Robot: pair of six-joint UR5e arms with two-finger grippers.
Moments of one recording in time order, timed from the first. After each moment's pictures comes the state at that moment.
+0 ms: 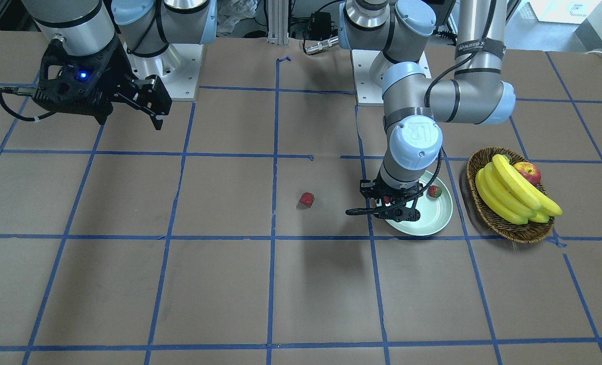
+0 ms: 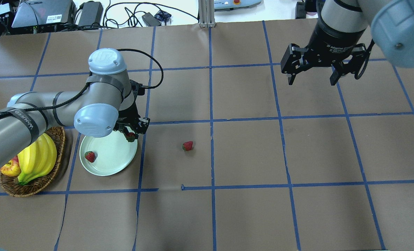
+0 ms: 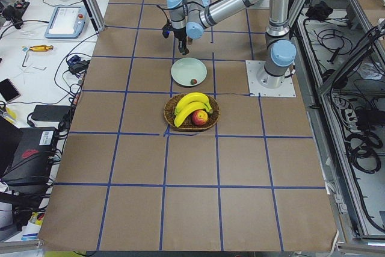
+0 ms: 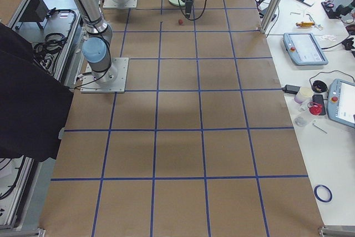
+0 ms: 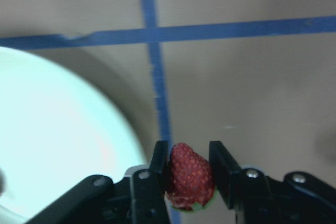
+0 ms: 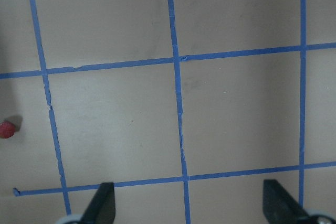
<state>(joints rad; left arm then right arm) -1.57 -1.83 -1.94 -1.12 1.69 0.12 1.59 -1.58 1.57 -1.54 -1.59 0.10</state>
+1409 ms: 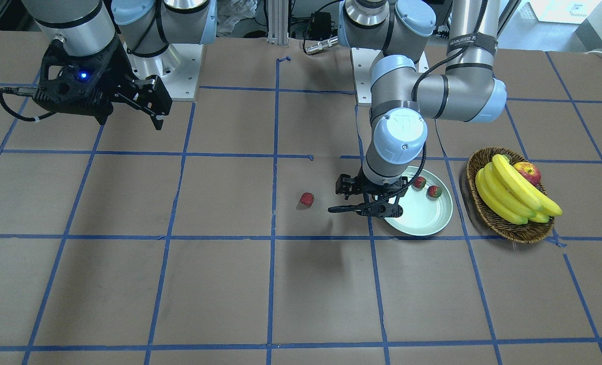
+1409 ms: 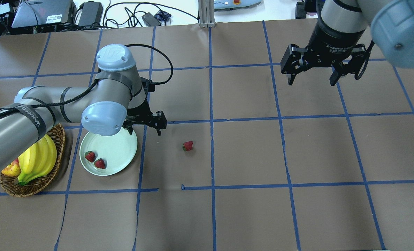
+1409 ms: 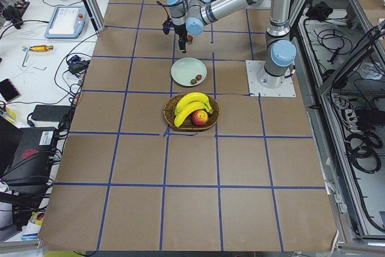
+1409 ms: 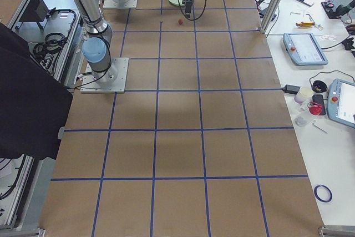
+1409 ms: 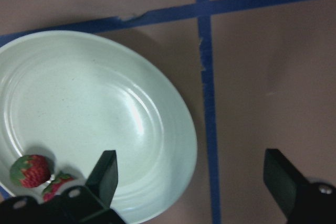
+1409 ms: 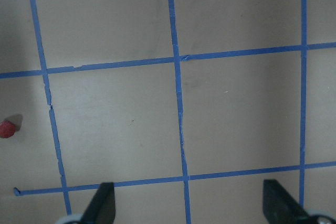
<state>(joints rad) -1.68 -1.85 -1.90 -1.10 1.58 -0.10 1.59 -1.58 1.57 -1.54 -1.58 0.10</state>
